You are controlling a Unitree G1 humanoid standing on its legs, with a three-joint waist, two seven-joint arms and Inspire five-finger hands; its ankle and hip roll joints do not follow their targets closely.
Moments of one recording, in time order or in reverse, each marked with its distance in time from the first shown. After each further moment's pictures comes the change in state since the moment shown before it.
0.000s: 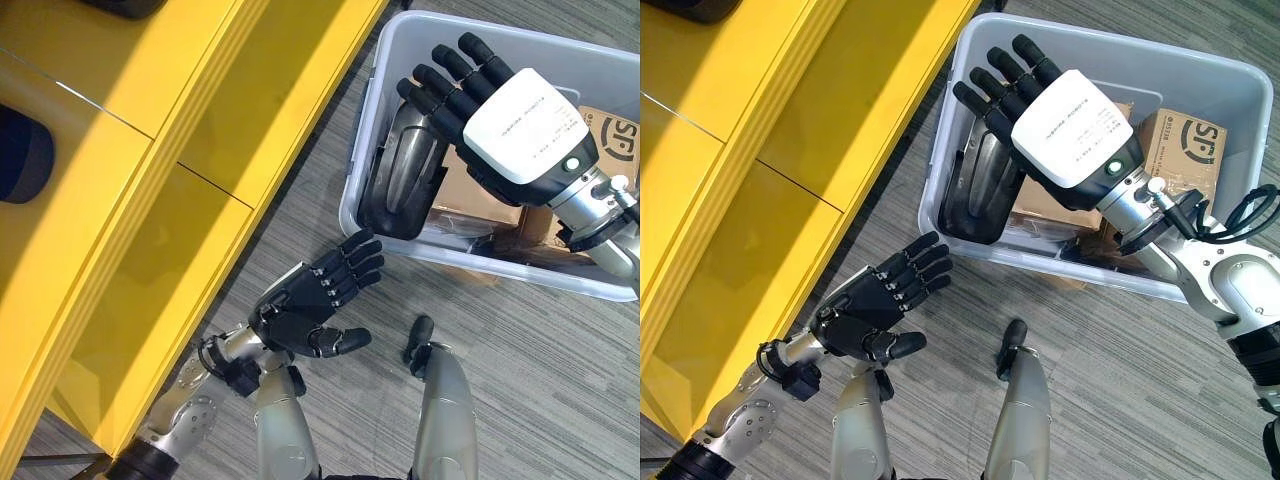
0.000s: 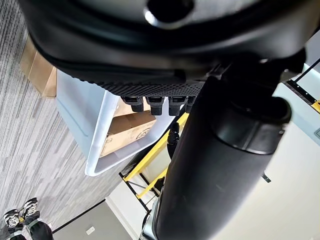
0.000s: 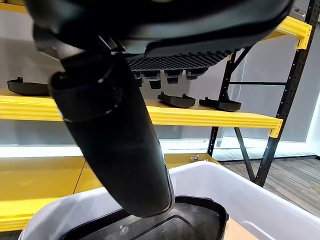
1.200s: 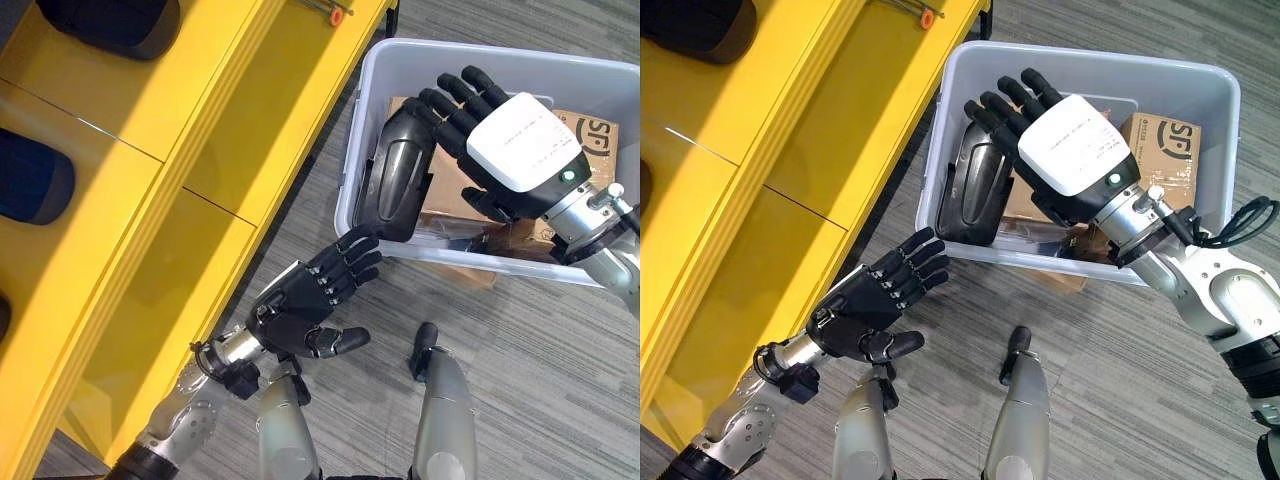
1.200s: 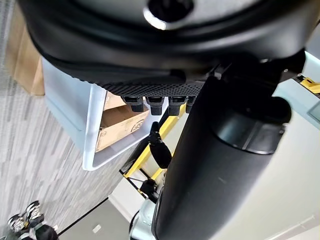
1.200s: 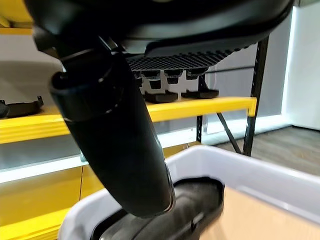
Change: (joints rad) left arm 0.004 -0.007 -0.026 -0.021 -0.004 -0.041 0.004; right arm 0.159 0.032 -0.078 -0.019 0.116 -0.021 0.097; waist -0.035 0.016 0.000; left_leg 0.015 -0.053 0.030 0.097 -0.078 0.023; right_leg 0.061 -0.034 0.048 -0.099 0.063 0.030
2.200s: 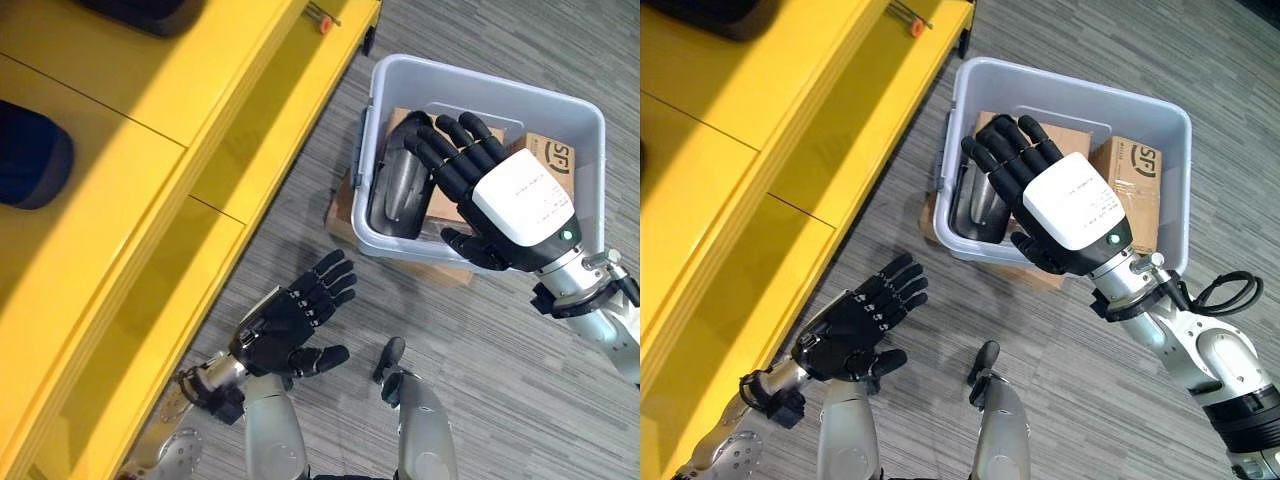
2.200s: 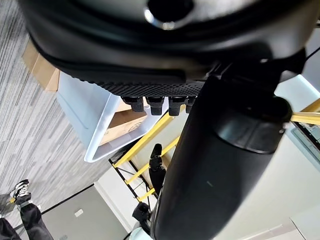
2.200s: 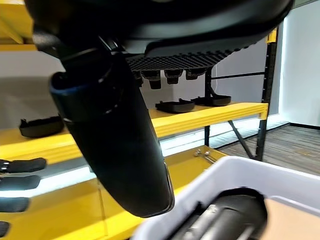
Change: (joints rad) left arm 0.156 0.015 0.105 0.051 0.007 -0.041 -0.038; right arm 0.171 0.138 -0.154 -0.028 0.008 -0.112 -0.124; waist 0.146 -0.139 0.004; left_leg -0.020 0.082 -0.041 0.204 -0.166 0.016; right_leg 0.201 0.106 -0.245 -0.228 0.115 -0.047
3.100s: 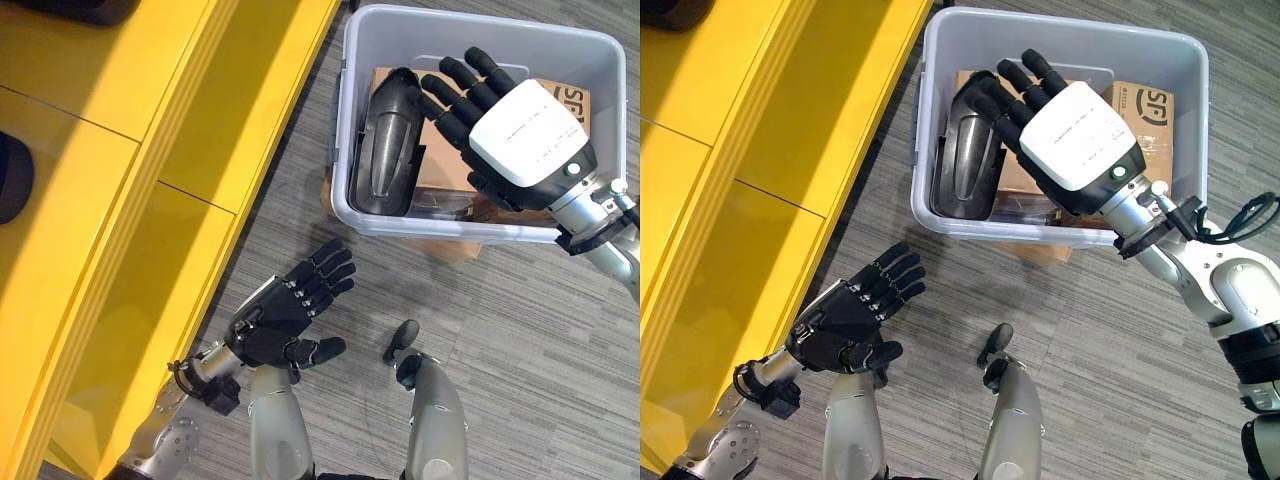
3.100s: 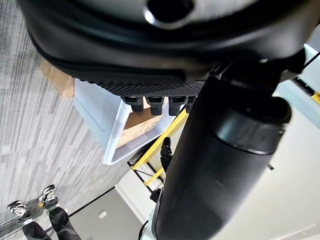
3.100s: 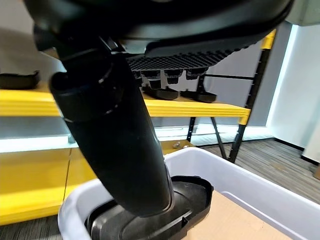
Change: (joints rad) left arm -0.038 0.006 -0.011 -0.004 -0.007 -0.004 -0.017; right arm -0.335 -0.101 0.171 0.148 -0.227 -0.011 0.044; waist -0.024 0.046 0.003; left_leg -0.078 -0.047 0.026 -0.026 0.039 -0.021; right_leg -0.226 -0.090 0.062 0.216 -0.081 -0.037
